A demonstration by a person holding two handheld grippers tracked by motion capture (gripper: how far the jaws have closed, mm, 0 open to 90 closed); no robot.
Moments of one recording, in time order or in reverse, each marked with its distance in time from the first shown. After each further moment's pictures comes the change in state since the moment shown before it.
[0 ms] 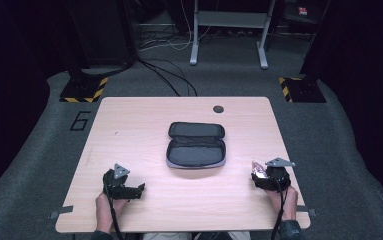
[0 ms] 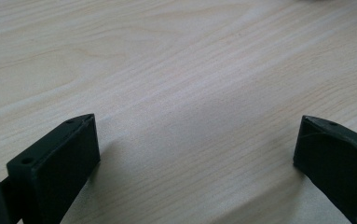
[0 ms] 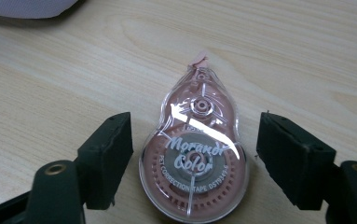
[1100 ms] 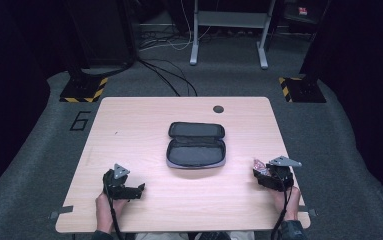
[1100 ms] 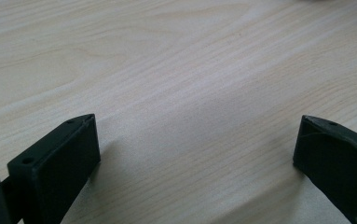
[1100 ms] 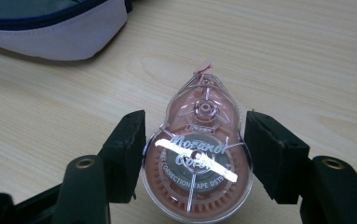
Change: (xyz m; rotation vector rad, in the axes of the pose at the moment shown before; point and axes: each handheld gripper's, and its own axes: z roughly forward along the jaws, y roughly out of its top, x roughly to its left) left arm -0.001 0.000 0.000 -0.008 0.007 -0.003; right arm 0.002 0.010 -0.022 -0.081 0.036 0.023
